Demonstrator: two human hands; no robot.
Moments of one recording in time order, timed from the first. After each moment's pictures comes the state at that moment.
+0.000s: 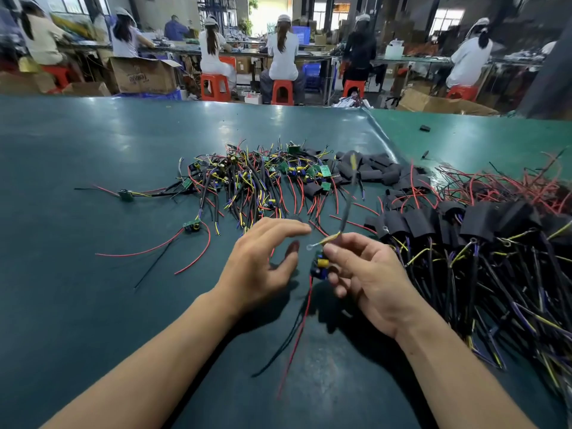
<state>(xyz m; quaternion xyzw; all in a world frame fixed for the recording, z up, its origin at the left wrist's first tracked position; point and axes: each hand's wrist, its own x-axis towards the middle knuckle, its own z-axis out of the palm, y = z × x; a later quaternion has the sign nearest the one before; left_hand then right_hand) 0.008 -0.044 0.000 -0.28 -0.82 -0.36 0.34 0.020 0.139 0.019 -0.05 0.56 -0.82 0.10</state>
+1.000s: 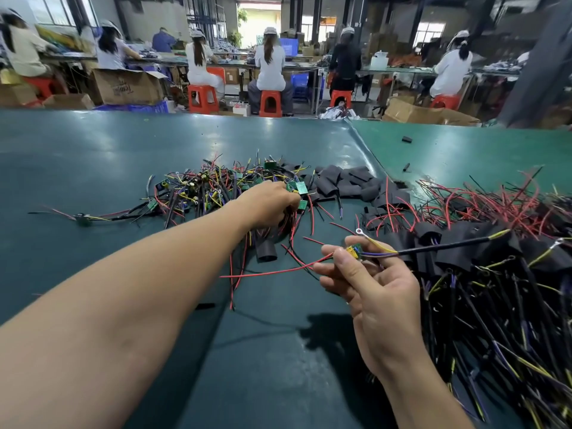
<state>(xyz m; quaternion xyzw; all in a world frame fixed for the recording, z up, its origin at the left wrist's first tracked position) -0.185 -0.014 0.038 -0.29 -0.95 0.05 0.10 0.016 0.158 0.031 -0.03 0.50 -0.86 -0.11</state>
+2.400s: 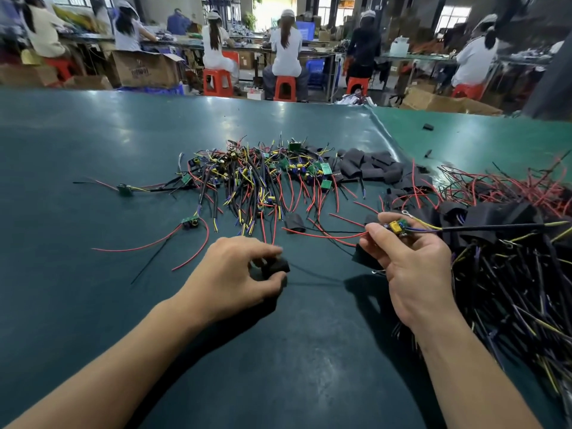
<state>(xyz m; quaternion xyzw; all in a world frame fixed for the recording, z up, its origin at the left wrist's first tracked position) 0.031 -0.070 0.009 -0.19 -0.92 -0.28 0.19 0.006 0.165 0.021 -0.01 0.55 -0.82 -0.15</state>
